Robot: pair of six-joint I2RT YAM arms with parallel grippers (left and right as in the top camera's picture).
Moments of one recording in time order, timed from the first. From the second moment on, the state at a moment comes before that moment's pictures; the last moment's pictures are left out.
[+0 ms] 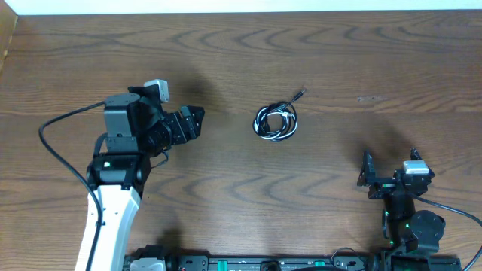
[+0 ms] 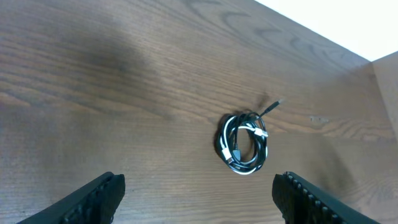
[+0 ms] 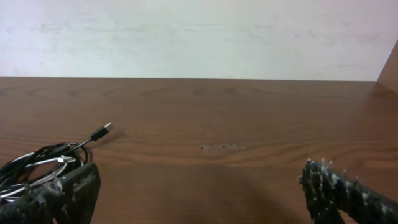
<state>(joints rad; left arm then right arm) 0.00 1.11 0.86 -0.47 0.44 -0.35 -0.10 0.01 0.01 -0.06 -0.12 0.01</state>
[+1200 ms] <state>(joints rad) 0.00 1.16 0.86 -0.47 0.42 -0.35 -0.10 0.01 0.01 -0.06 -0.12 0.01</state>
